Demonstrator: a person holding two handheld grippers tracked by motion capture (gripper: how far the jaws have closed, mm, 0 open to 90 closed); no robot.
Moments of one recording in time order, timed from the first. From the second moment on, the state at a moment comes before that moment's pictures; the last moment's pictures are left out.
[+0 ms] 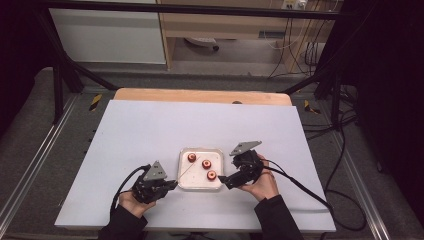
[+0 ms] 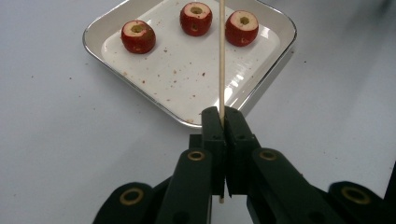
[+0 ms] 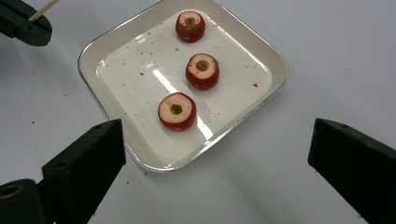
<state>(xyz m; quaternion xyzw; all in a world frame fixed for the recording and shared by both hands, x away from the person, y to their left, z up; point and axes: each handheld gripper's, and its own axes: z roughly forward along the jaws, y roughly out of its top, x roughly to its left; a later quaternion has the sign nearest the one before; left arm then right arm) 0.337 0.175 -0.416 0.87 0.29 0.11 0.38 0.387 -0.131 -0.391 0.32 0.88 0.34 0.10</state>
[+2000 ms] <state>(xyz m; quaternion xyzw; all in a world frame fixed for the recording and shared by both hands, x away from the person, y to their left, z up) 0.338 0.176 -0.420 0.87 0.29 0.11 0.38 0.428 -0.078 -0.413 0.31 0.92 0.24 -0.02</state>
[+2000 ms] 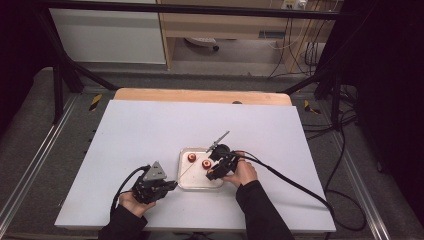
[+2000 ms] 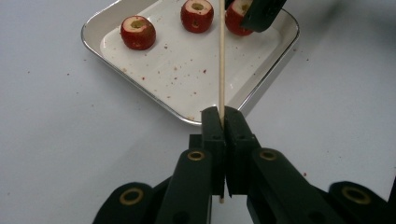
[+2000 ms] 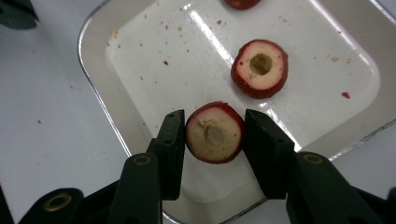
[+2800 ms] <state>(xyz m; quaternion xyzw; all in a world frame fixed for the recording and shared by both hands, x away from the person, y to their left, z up) 0.333 0.181 -0.420 0.82 0.35 0.12 0.43 0.412 -0.130 -0.380 0.44 0.74 0.52 -0.02</state>
